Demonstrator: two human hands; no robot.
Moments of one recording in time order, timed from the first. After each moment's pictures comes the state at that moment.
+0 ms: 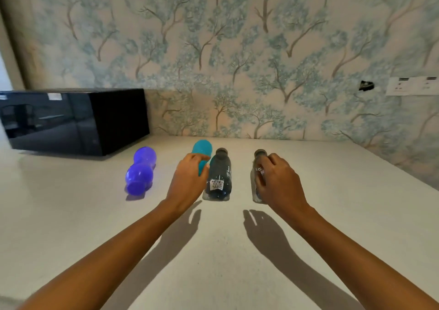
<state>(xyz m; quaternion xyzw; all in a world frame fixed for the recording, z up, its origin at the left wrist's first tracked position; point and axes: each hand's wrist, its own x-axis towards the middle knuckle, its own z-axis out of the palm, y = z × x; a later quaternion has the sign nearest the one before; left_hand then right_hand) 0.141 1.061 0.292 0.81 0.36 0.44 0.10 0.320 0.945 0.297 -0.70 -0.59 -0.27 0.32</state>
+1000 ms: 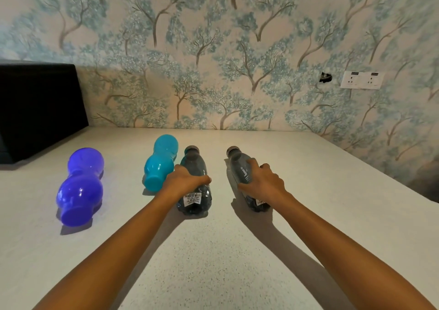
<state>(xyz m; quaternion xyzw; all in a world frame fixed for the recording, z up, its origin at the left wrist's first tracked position) 0.215 1.168 0.268 0.78 0.50 0.18 0.34 0.369 1.035 0.277 -0.89 -0.42 0.01 0.17</state>
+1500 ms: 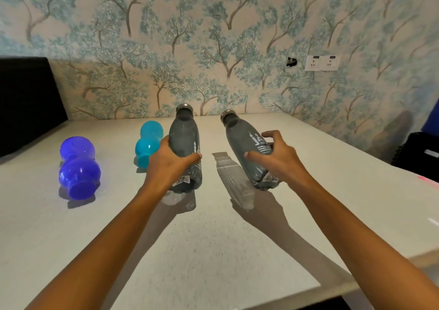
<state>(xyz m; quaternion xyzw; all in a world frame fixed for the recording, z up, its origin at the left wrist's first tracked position) 0.145 1.072 0.300 0.77 0.39 0.34 0.37 0.308 0.907 0.316 -0.82 -0.34 0.05 0.46</state>
